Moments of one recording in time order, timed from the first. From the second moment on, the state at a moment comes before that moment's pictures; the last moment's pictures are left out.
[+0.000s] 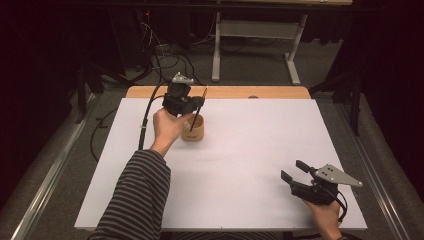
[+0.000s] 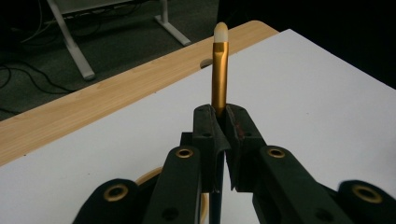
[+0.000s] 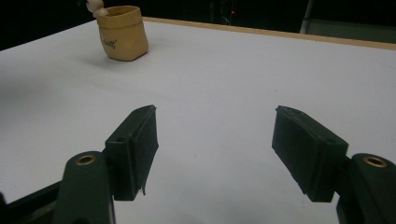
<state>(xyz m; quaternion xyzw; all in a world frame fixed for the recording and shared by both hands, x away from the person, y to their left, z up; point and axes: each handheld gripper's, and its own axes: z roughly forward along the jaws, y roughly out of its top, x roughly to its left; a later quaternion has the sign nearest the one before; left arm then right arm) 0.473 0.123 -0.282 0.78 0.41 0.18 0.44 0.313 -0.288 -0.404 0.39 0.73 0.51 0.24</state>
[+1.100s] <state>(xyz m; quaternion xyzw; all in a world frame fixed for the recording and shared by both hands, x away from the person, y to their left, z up) 0.496 0.109 -0.307 0.76 0.40 0.23 0.46 0.314 -0.286 -0.405 0.39 0.73 0.51 0.24</state>
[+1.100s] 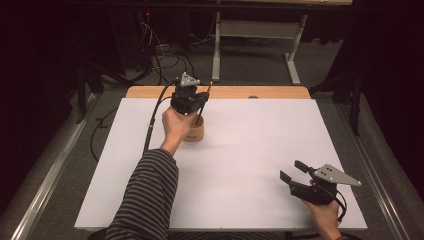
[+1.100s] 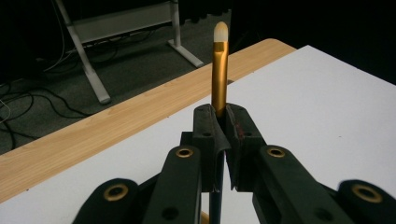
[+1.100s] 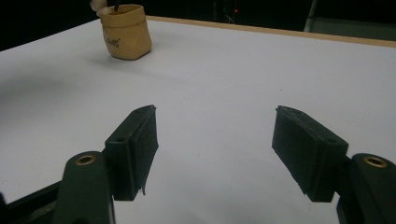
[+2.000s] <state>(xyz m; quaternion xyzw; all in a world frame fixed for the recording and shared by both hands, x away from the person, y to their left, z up) 0.502 0.120 -0.327 0.76 0.42 0.23 0.44 0.314 -0.285 -0.406 0.39 0.73 0.50 0.24</state>
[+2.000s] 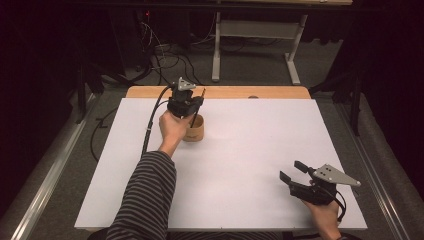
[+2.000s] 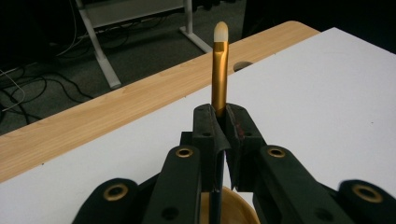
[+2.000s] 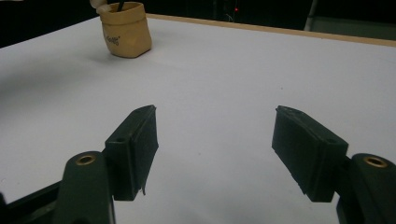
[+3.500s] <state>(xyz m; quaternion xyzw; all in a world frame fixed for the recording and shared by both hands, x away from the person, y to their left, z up) 0.493 0.128 -0.336 0.77 0.42 0.21 0.43 0.313 -0.284 -0.406 0.39 0.73 0.50 0.24</state>
